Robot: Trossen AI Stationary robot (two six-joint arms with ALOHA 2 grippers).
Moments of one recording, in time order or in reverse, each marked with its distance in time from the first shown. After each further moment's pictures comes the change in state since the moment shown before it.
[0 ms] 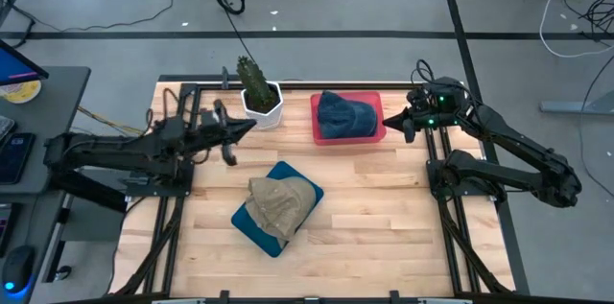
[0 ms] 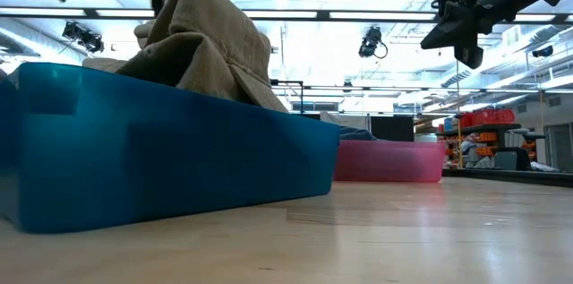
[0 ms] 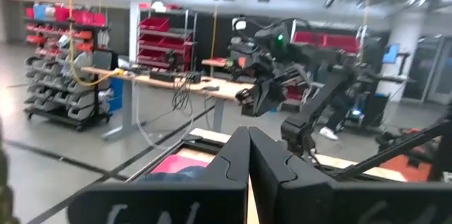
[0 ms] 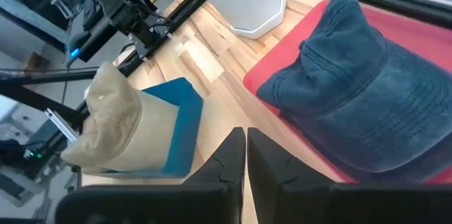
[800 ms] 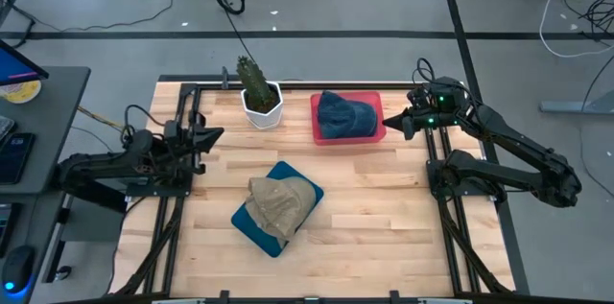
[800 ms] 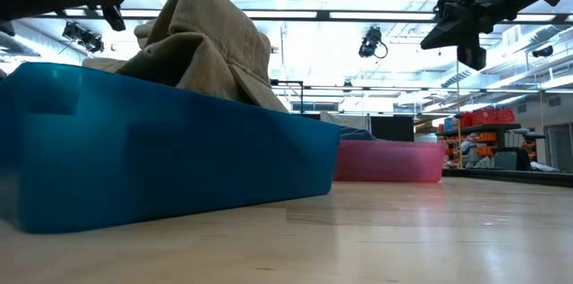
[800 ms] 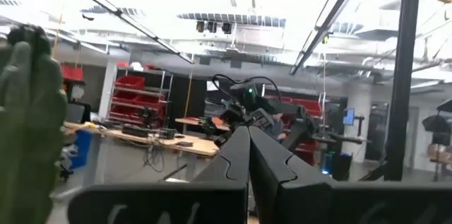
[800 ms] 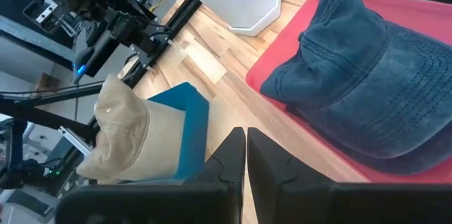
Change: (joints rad) left arm 0.003 -0.599 -0.326 -0.006 0.084 -0.024; right arm 0.000 0.000 0.000 0.000 0.002 0.118
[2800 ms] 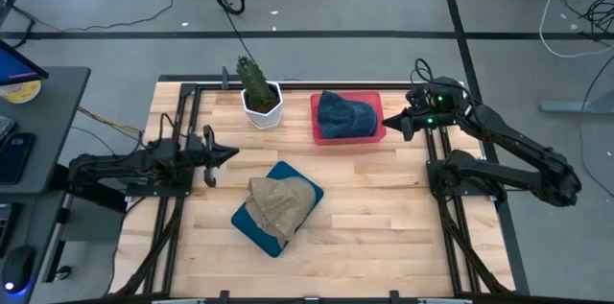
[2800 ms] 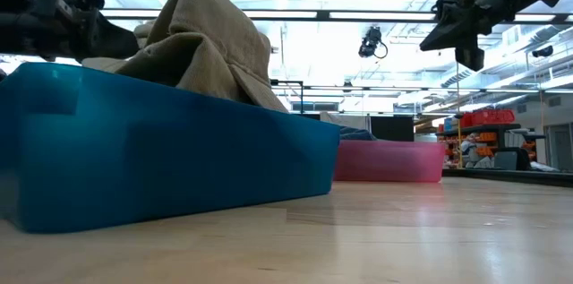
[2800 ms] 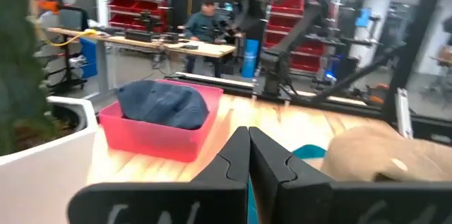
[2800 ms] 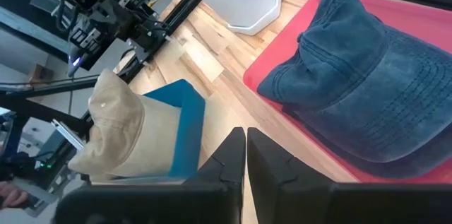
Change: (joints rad) left arm -0.051 -0.139 -0.107 -0.429 -0.025 -0.010; right arm 0.000 0.010 0.000 0.001 0.001 -0.038
